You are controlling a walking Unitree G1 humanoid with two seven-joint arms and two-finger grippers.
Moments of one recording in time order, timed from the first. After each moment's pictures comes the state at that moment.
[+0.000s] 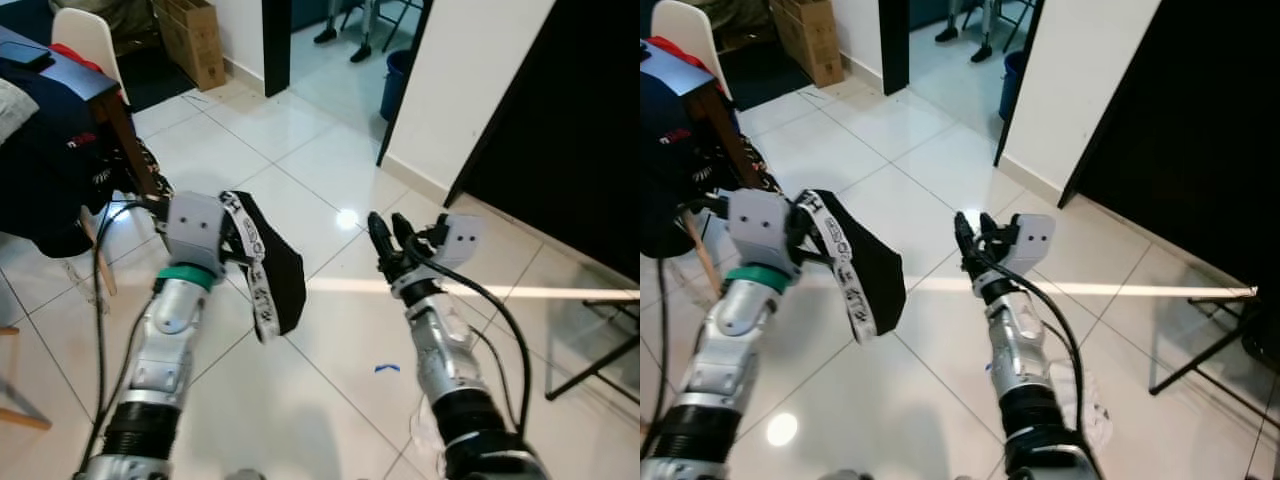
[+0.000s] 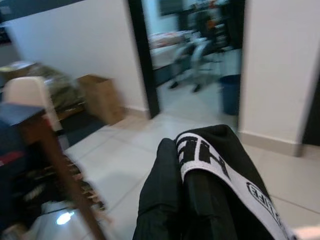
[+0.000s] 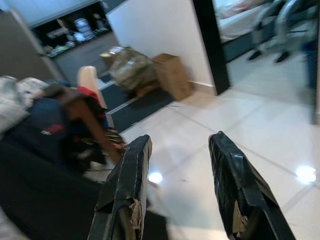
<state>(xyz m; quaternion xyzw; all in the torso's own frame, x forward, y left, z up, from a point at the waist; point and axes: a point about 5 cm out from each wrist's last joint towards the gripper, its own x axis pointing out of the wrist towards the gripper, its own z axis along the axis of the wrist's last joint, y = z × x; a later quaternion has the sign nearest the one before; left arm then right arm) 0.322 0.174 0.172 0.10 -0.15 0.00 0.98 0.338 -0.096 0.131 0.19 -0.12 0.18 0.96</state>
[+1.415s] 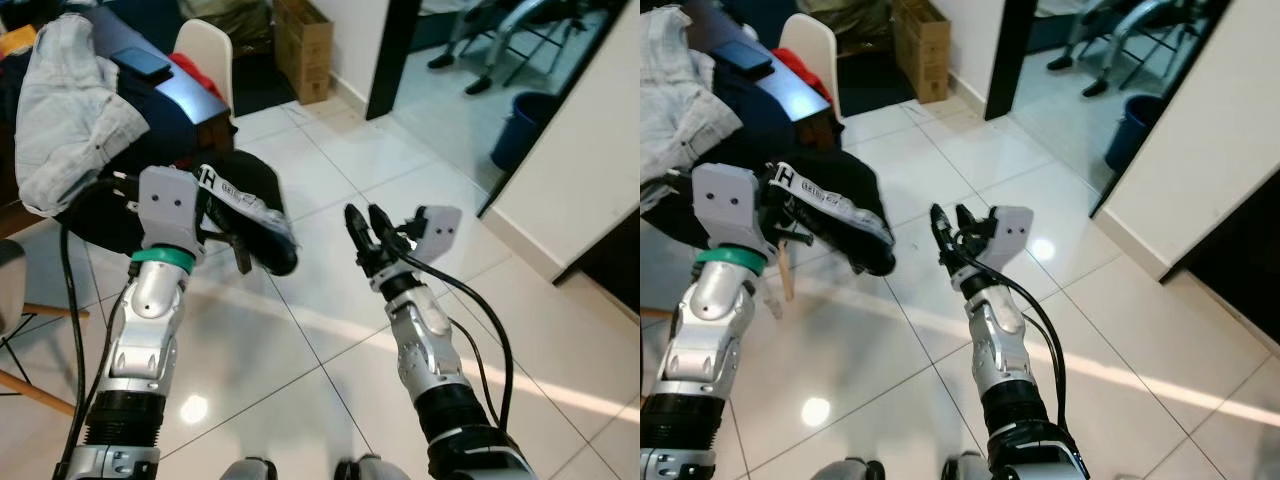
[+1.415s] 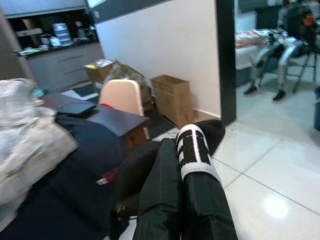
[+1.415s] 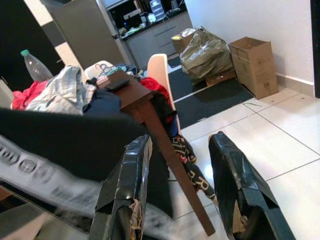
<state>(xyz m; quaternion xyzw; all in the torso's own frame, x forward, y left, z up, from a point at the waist) 0.324 0.169 0.190 0.10 -0.17 -0.02 0.98 0.339 -0.102 0.133 0.19 -0.12 0.17 0.96</state>
